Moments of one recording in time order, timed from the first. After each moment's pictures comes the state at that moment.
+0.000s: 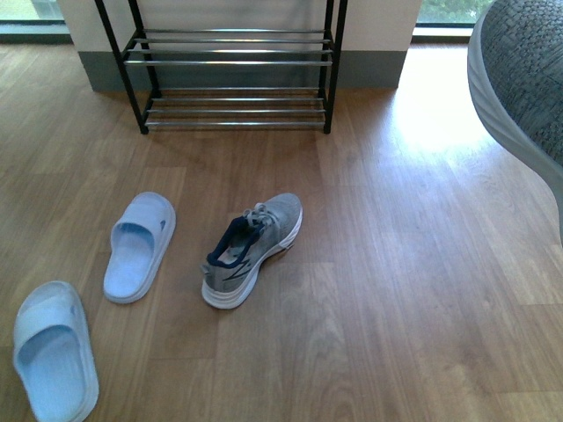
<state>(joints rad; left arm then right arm) 0.00 0.02 0.01 0.00 0.00 0.00 -0.29 1.10 0.36 0.22 -0.24 0.18</state>
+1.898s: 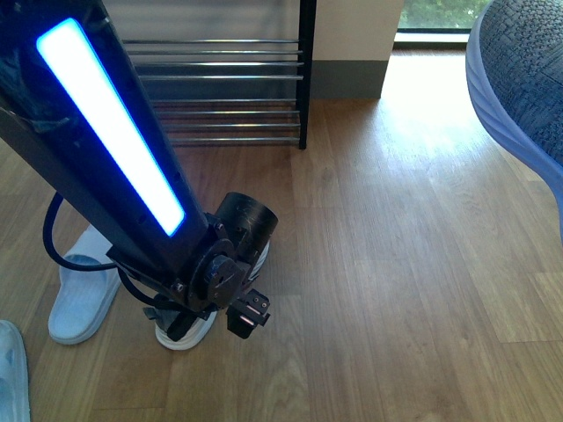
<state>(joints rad) -0.49 2.75 1.40 0.18 -0.41 0.06 -0.30 1.10 0.36 0.22 -0.24 0.18</state>
